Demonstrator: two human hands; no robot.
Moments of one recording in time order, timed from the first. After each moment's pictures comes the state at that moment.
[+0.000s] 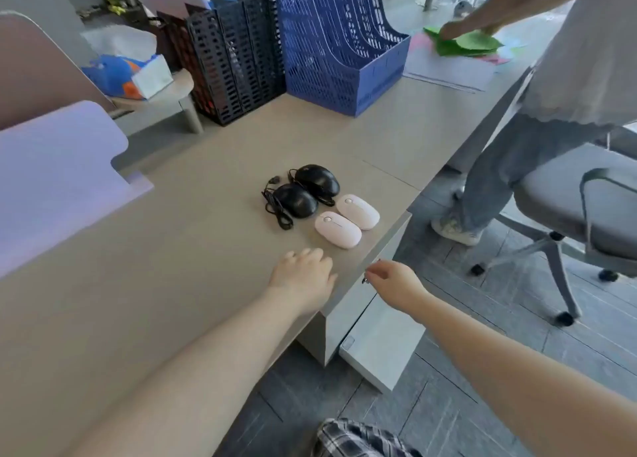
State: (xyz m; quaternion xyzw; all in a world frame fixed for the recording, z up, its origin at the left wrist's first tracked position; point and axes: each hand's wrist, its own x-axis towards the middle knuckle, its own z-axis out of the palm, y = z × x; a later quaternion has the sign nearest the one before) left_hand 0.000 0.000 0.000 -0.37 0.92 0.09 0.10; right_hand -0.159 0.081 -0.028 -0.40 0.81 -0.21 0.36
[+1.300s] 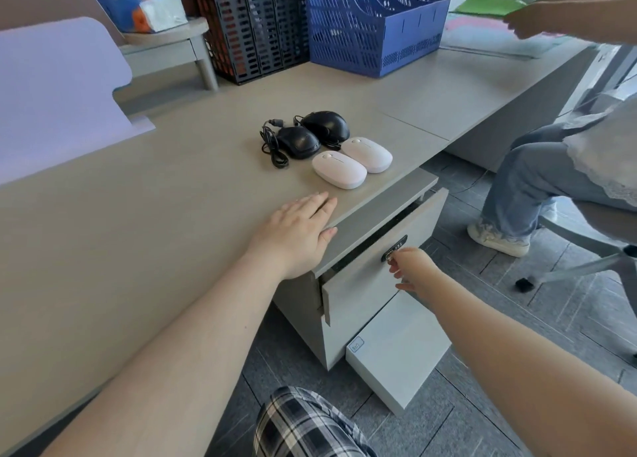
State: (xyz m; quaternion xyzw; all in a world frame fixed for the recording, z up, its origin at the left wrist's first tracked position) left_hand -0.004 0.026 -0.083 -0.41 0.91 0.03 -0.04; right_hand -0.213 0.067 -0.189 -0.19 0.79 -0.35 0.47
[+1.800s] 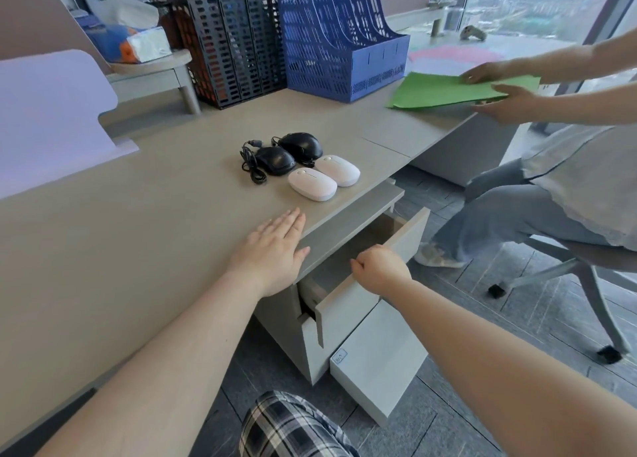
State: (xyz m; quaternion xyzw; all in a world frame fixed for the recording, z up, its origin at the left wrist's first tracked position) left_hand -0.001 0.043 -0.086 -0.43 0.90 0.02 -0.02; right_hand -0.204 0.090 -0.162 -0.62 0.77 -0.11 0.13
